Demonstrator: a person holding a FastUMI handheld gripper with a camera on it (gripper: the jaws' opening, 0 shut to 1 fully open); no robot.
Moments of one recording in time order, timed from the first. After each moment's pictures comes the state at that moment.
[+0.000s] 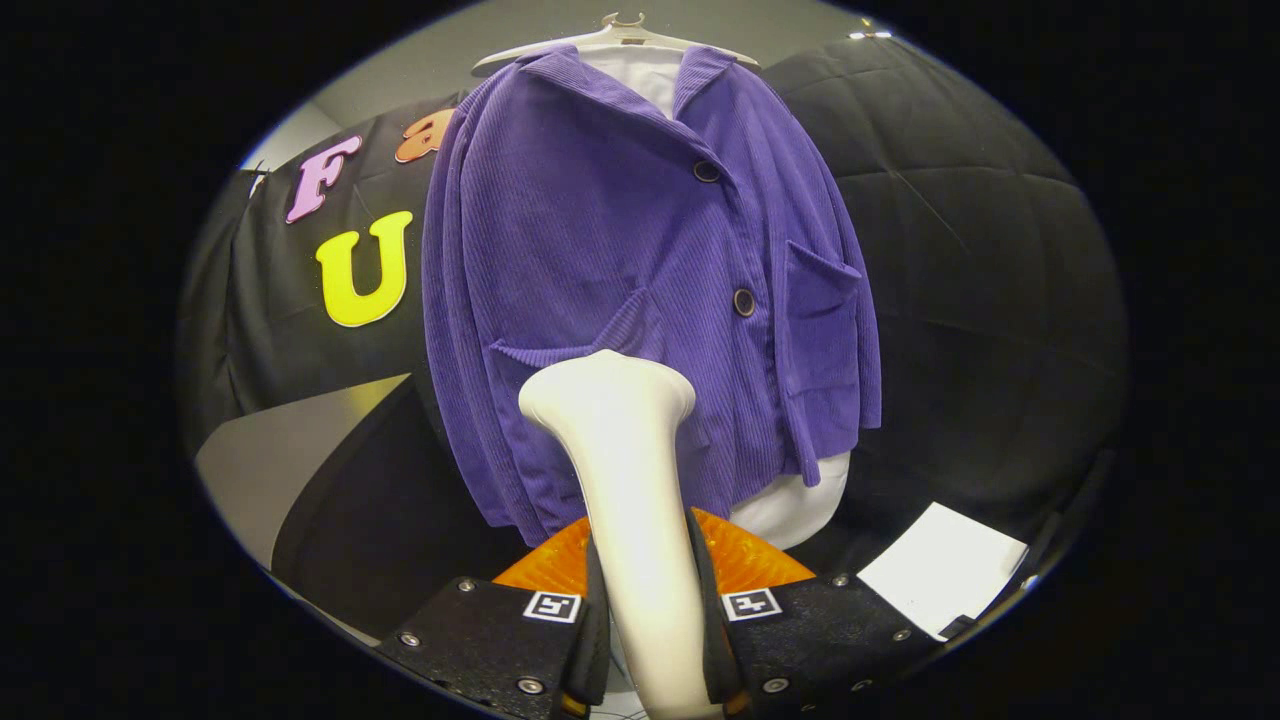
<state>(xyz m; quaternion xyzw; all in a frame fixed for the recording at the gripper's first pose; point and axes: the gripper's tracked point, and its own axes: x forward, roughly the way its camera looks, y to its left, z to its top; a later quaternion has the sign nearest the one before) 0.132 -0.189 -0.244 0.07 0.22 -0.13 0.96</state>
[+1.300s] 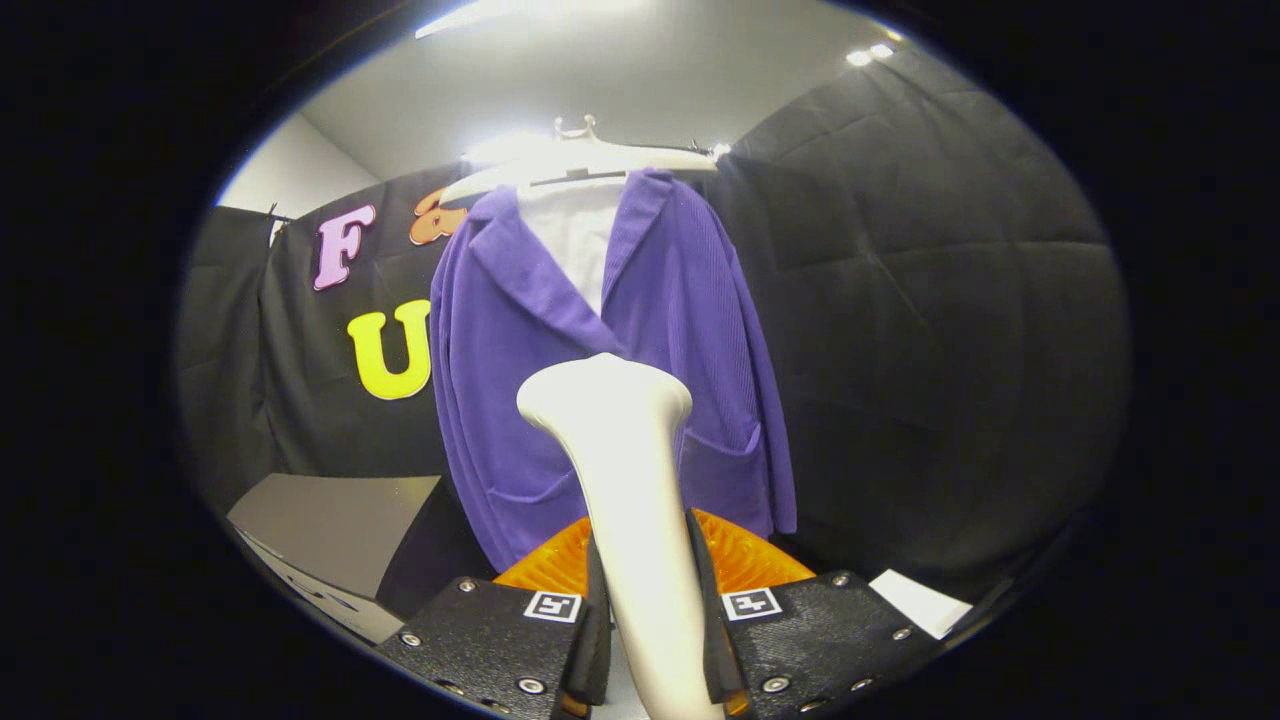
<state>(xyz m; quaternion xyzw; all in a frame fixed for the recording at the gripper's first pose) 0.082 -0.295 -0.026 0.06 0.10 -0.09 0.99</state>
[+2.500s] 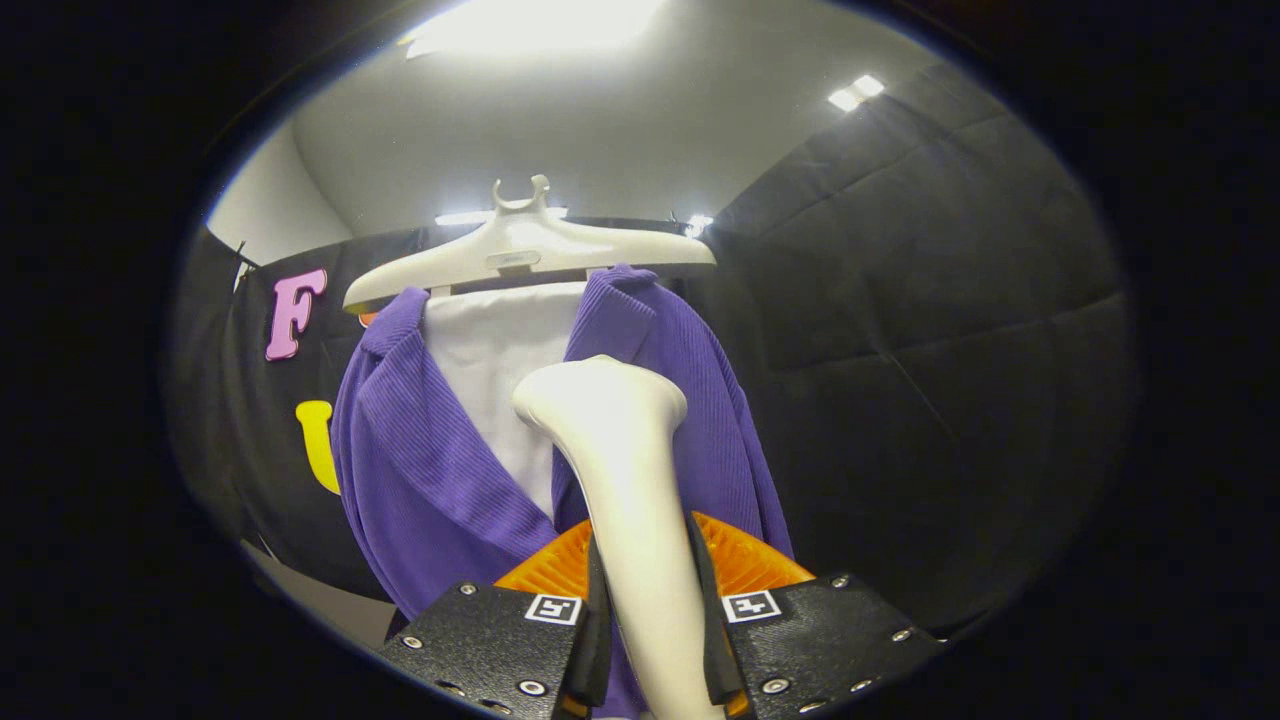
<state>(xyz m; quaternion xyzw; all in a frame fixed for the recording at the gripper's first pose) 0.230 -0.344 0.053 0.03 0.00 -0.14 0.99</state>
